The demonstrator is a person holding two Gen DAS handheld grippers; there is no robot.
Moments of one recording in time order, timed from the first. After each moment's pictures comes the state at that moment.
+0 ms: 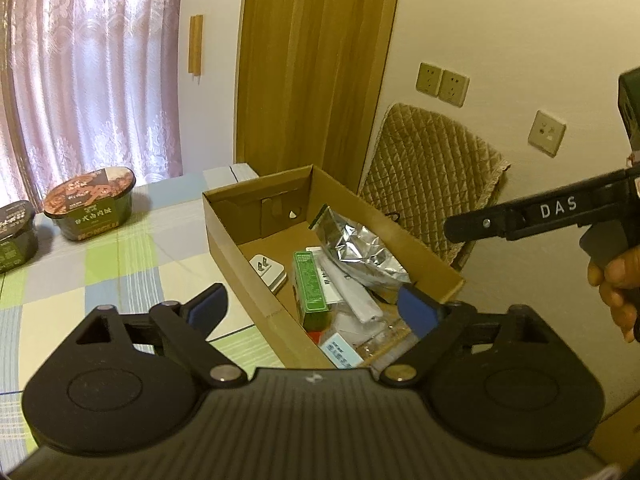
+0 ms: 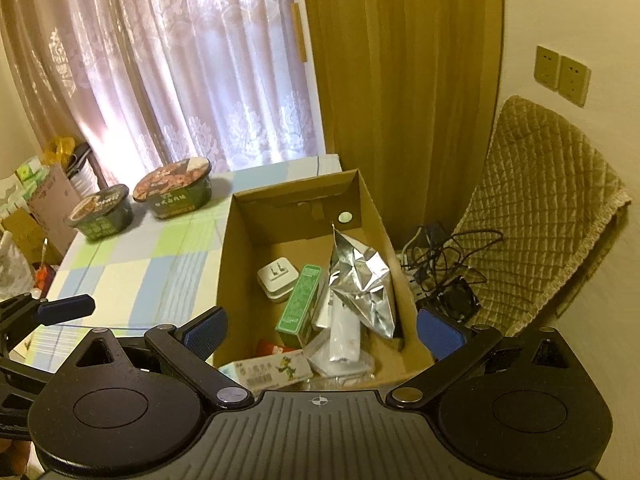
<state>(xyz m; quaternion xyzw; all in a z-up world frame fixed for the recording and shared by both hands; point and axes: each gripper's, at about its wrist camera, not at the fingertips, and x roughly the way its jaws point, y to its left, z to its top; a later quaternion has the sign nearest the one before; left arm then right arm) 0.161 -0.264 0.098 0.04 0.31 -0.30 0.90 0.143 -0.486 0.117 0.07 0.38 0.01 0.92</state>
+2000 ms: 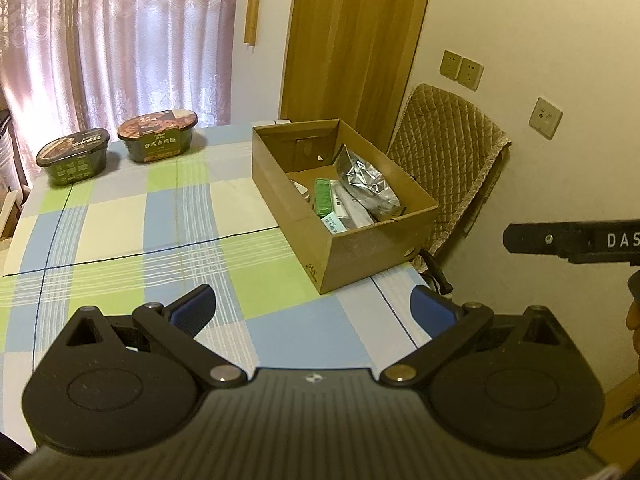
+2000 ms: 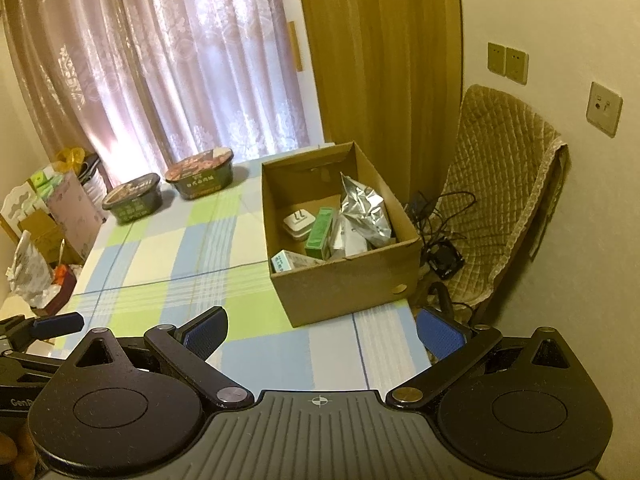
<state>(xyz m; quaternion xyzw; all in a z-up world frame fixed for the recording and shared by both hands) 0.008 -0.203 0.121 0.01 0.36 -0.23 0.91 -0.031 -0.426 0.140 0.09 0.36 -0.01 0.93</state>
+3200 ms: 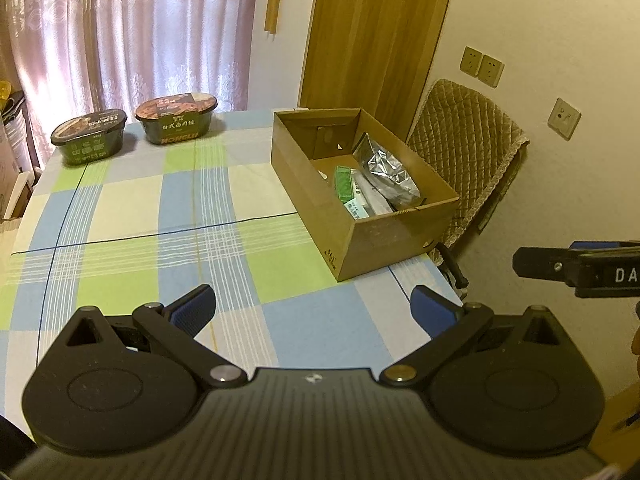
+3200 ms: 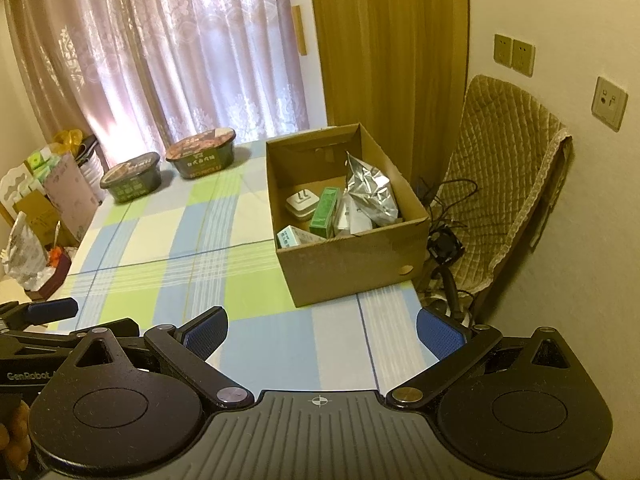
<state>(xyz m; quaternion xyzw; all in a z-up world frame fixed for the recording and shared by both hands) 0.011 -0.190 0.108 0.00 0.38 -0.20 0.90 -0.034 -0.406 0.122 0.08 0.38 -0.01 0.92</state>
